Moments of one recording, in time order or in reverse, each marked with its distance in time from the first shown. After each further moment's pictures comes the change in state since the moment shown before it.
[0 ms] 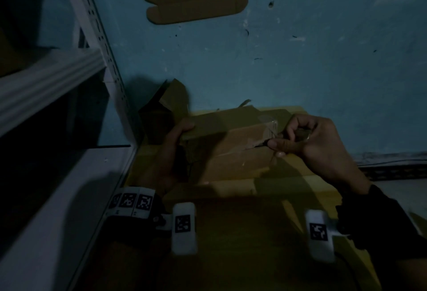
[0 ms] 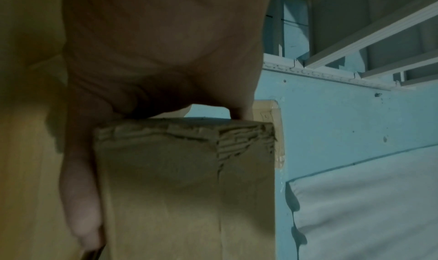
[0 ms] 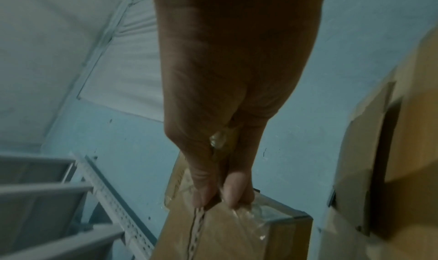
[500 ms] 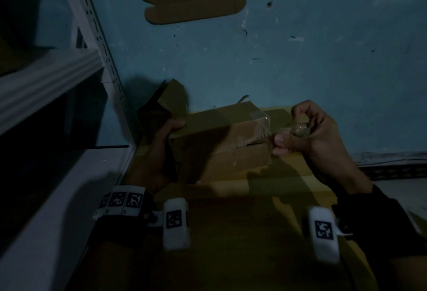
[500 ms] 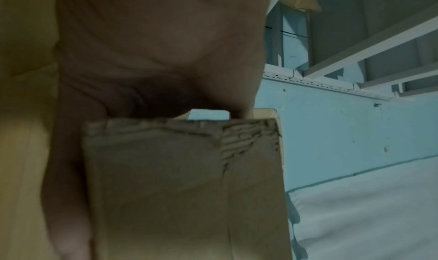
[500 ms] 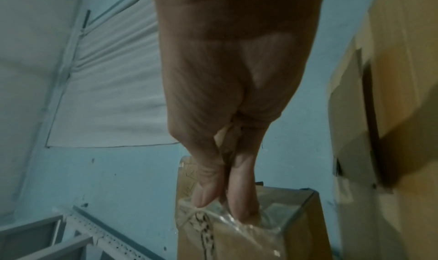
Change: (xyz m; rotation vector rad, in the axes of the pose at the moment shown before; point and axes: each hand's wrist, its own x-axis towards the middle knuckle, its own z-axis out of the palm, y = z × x) left_hand -0.004 0.008 -0.007 -0.013 0.009 -0.048; right_hand 0.003 0.001 0.002 0.367 -0.031 -0.029
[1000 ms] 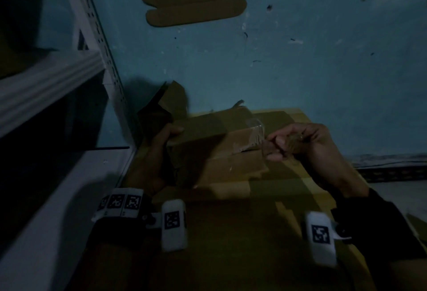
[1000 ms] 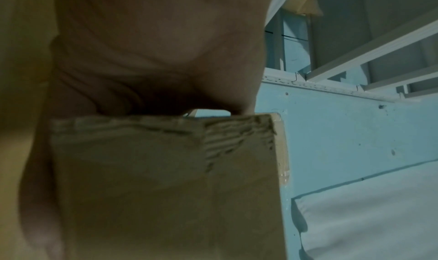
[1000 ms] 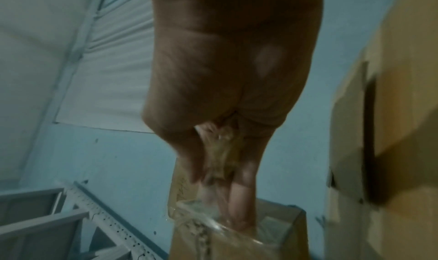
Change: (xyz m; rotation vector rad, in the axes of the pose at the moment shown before) left_hand -0.003 0.000 -0.004 -0.034 0.072 -0.018; right_hand -0.004 0.004 0.000 -0.065 -0.055 0.063
